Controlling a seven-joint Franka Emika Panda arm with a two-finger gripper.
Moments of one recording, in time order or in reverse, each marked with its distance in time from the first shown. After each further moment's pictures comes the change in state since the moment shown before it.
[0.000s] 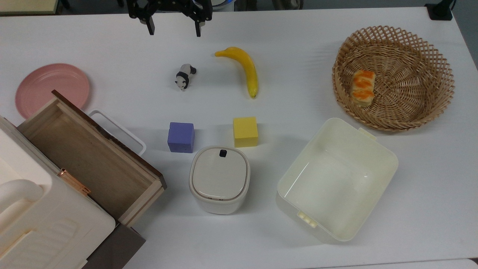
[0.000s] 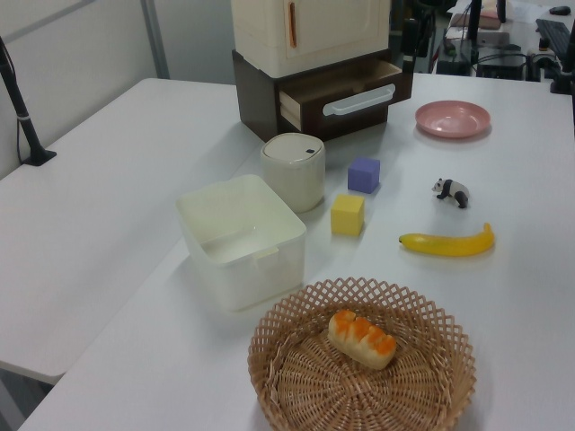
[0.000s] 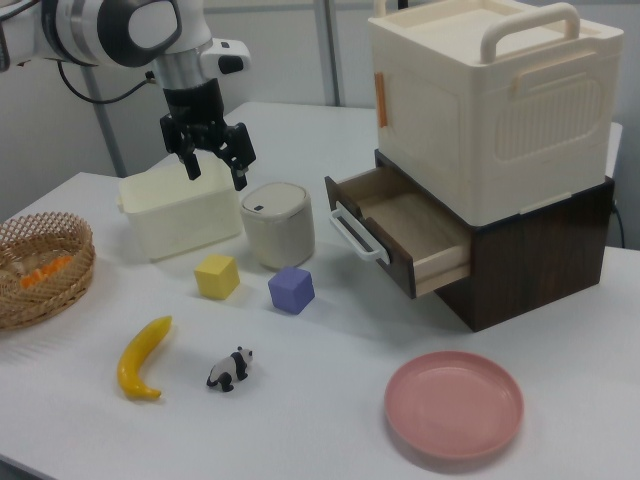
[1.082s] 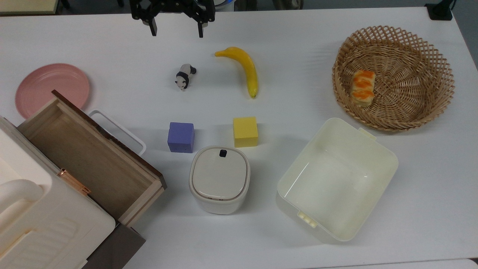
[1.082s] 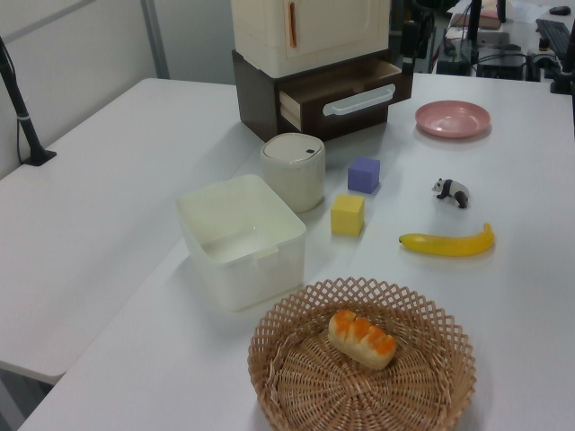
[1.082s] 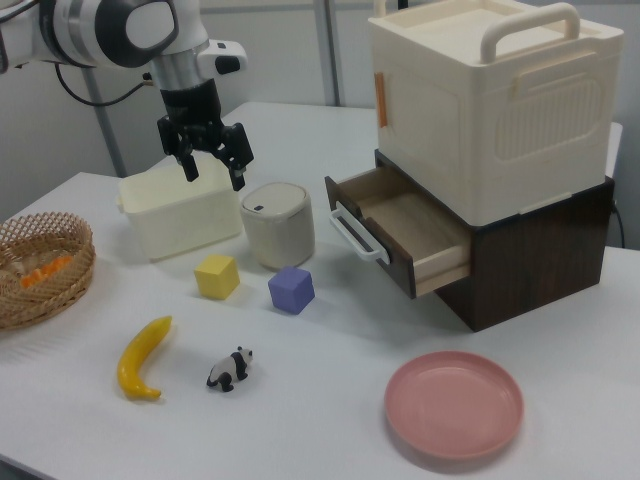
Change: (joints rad) arm 0.014 0.003 0.002 -0.001 -0.017 0.000 -0.002
